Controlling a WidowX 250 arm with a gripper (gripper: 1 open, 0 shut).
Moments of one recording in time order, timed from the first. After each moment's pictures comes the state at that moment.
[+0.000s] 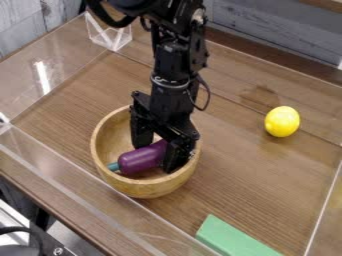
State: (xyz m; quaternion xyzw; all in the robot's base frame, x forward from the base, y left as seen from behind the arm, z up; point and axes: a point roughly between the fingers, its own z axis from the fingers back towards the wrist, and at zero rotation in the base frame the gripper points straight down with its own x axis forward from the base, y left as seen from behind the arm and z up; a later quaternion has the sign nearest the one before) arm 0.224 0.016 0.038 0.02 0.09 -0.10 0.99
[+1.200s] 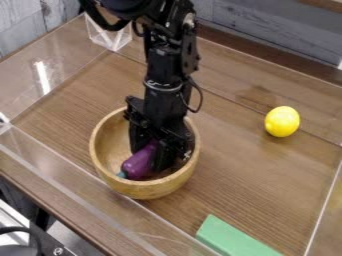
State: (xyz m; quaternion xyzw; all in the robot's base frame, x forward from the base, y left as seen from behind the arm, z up) arm 0.219 0.023 0.037 0.00 0.10 -0.08 0.99
